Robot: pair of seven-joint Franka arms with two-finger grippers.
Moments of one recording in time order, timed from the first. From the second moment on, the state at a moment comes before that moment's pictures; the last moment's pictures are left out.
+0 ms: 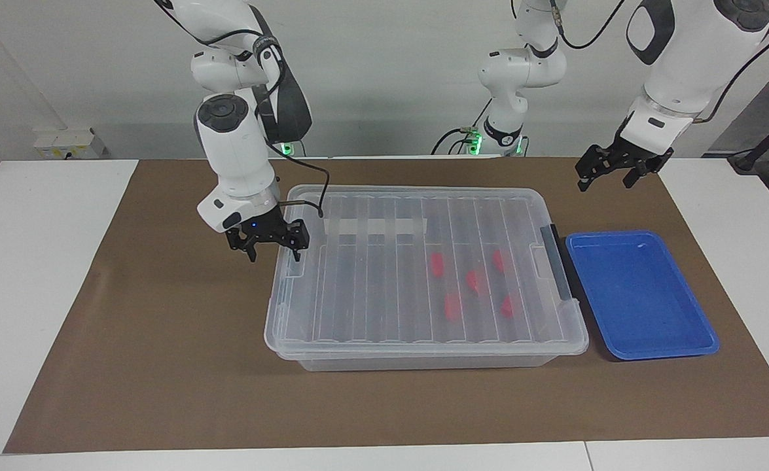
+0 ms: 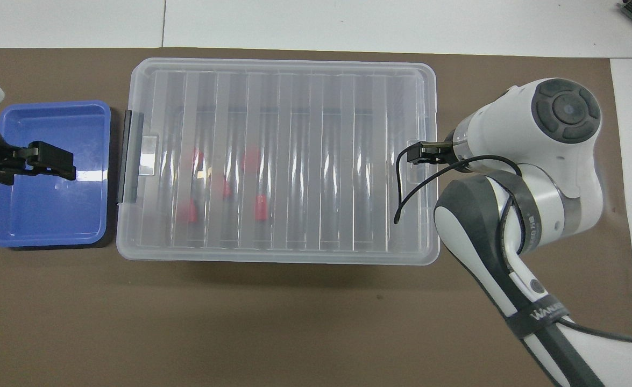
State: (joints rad) left arm -0.01 0.01 -0.06 -1.59 -0.01 1.57 -0.09; right arm 0.15 0.18 0.11 -1.78 -0.03 2.07 0.32
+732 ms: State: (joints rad) left arm -0.01 0.01 -0.06 -1.59 -0.01 1.57 -0.09; right arm 0.10 0.18 0.10 -1.78 -0.04 2.04 0.22
